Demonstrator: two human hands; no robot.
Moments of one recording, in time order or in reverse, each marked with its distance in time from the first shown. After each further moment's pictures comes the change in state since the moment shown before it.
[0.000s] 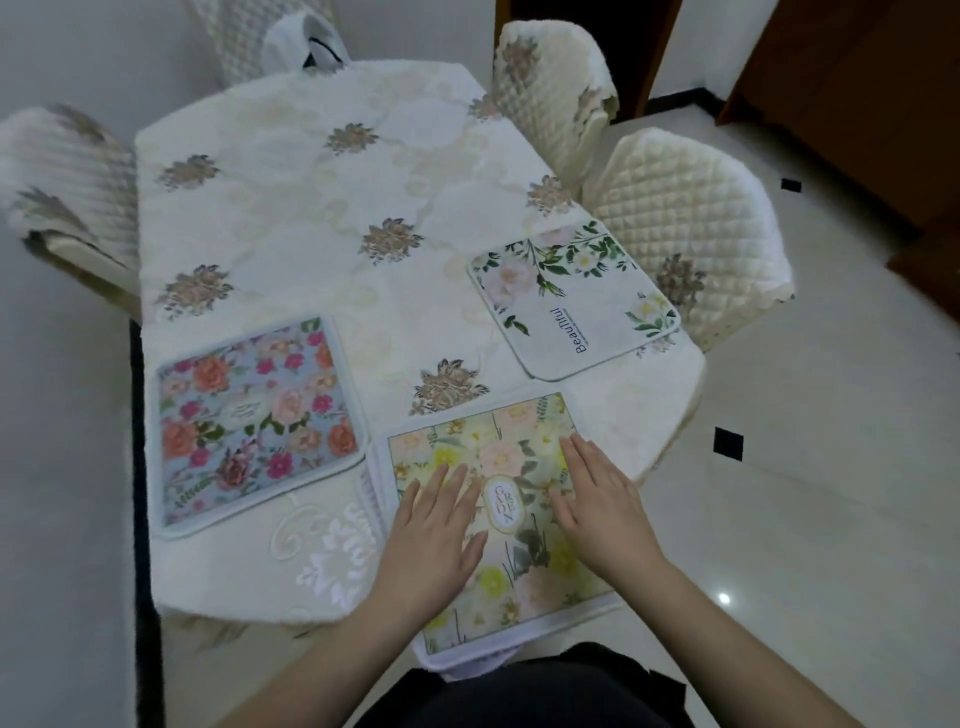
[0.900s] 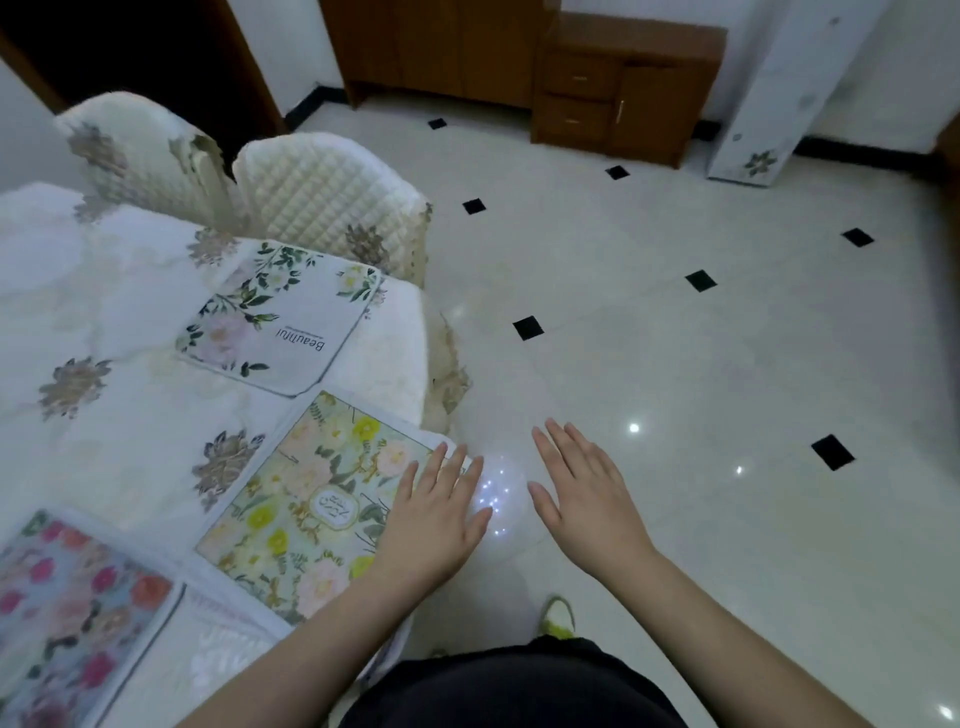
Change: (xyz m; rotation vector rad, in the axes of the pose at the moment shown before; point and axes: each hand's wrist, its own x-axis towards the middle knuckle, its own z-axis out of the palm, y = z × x) left_hand -0.005 0.153 -0.006 0.203 0.041 0.749; right_hand -0.223 0.049 0.011 0.055 0.300 0.592
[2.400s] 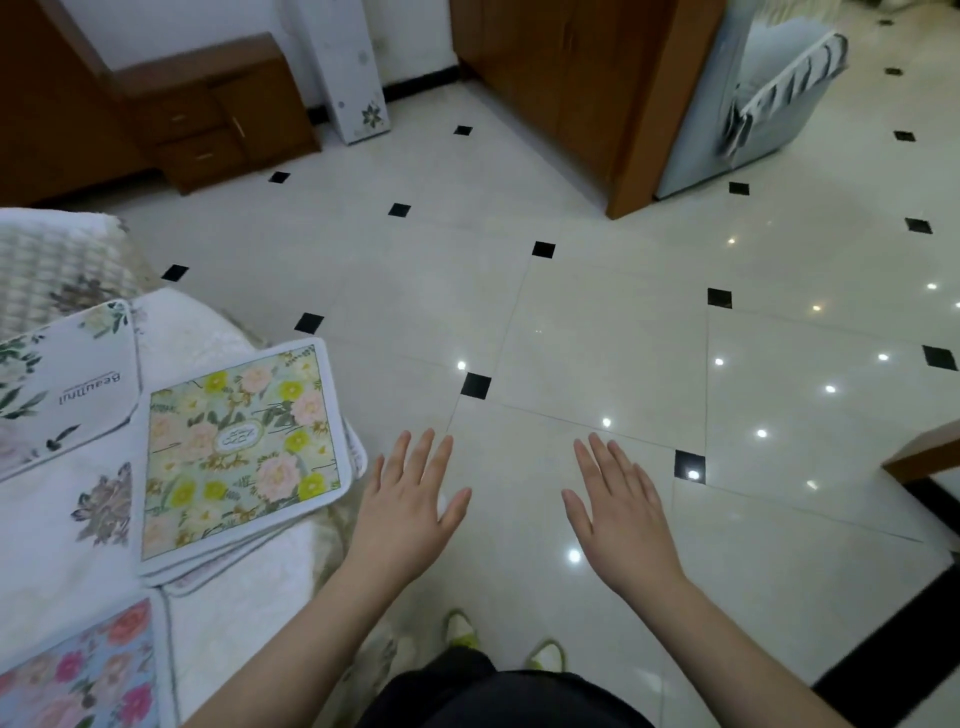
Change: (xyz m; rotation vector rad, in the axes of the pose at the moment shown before) left_hand -0.268 -0.025 0.003 -0.052 -0.068 0.707; right_hand -0.405 -0.232 0.136 0.107 0.290 0.981
